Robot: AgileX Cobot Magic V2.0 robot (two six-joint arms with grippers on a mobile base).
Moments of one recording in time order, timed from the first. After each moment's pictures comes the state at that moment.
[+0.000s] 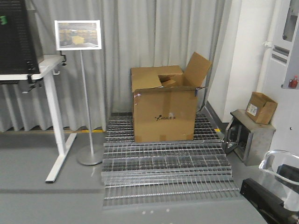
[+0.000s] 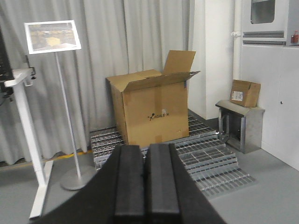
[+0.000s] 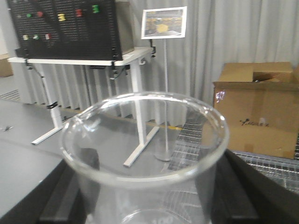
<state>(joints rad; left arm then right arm) -0.25 -0.01 0.03 -0.03 0.01 0.09 0.47 0.68 -0.55 -1.74 -0.02 1.77</state>
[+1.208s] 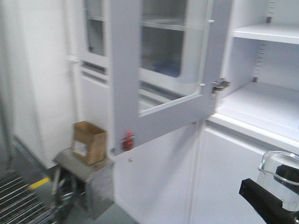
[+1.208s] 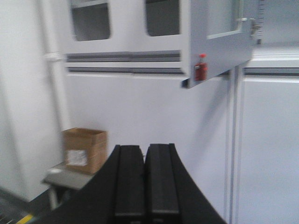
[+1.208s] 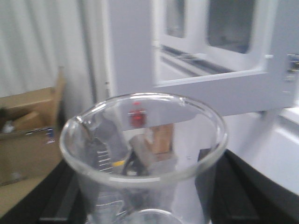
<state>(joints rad) -0.25 -0.01 0.03 -0.03 0.01 0.09 0.47 0.68 -0.55 -1.74 -0.02 1.77</state>
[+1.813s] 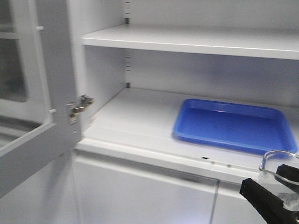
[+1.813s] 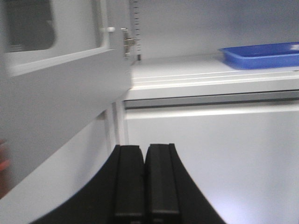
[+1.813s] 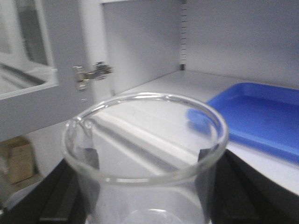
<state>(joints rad) -0.25 -0.01 0.03 -0.03 0.01 0.09 0.47 0.68 -0.55 -1.74 -0.02 1.77</state>
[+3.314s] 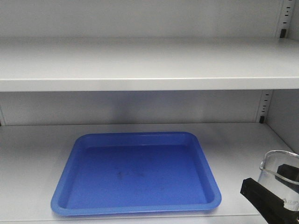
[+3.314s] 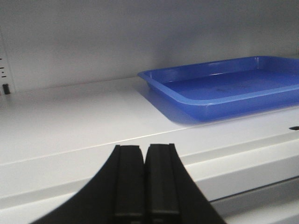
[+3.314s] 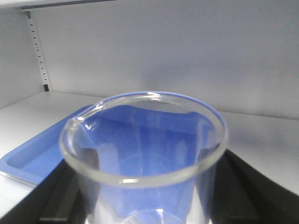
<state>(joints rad) -0.25 -0.01 0.03 -0.03 0.01 0.09 0.47 0.68 -0.55 -1.74 -0.02 1.77</state>
